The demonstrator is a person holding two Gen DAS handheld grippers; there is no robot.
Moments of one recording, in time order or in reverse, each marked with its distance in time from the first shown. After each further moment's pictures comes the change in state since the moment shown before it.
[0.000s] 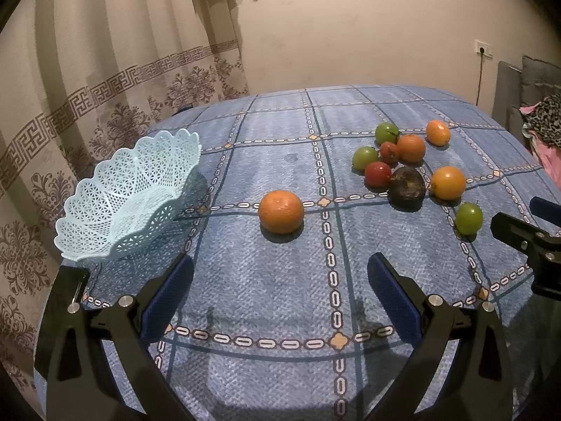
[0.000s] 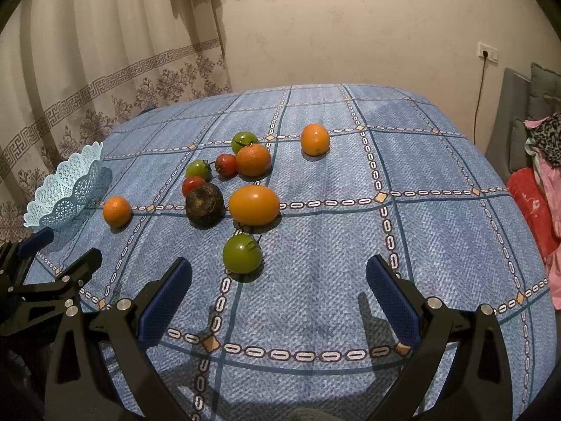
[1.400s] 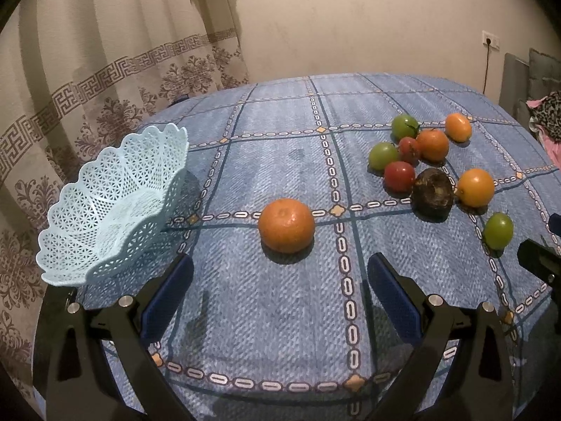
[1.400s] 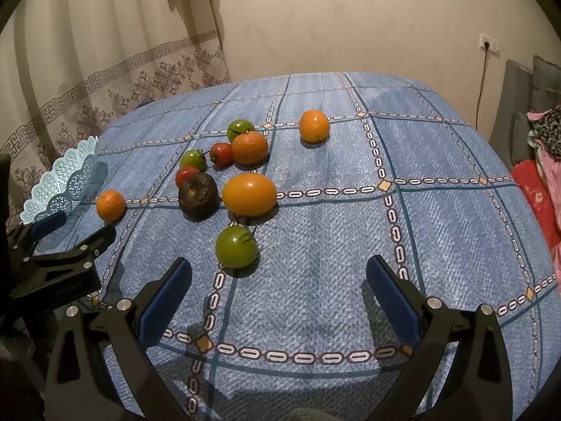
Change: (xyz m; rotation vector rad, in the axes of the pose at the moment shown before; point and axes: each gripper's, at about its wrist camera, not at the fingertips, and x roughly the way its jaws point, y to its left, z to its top) left arm 0.039 0.003 0.016 0.009 0.049 0.002; right arm 0.016 0.000 -0.006 0.015 0.035 0.008
